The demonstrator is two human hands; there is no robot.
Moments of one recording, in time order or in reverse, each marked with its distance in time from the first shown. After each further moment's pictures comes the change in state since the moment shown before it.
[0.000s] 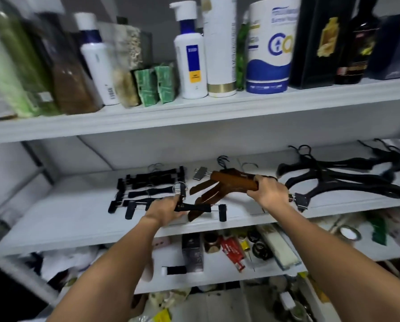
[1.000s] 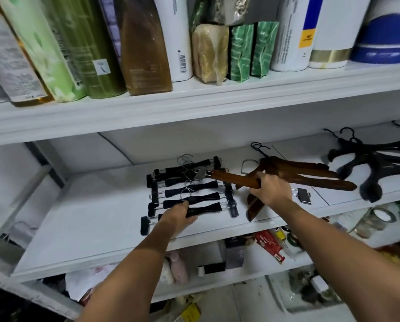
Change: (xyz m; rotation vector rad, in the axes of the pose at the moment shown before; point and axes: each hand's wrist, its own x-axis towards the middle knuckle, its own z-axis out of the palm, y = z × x) left_hand 0.039 -0.189 0.074 -0.314 -0.151 0.004; right_hand 0.030 -0.190 0.092 -0.020 -0.015 0.030
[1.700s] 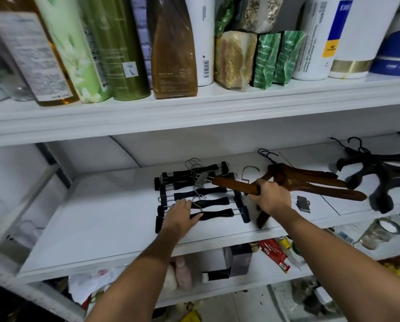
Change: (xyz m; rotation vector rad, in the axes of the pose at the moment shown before) left_hand 0.009 -0.022 0.003 0.151 0.256 0.087; right_hand 0.005 -0.028 0.016 -0.009 -0.020 0.012
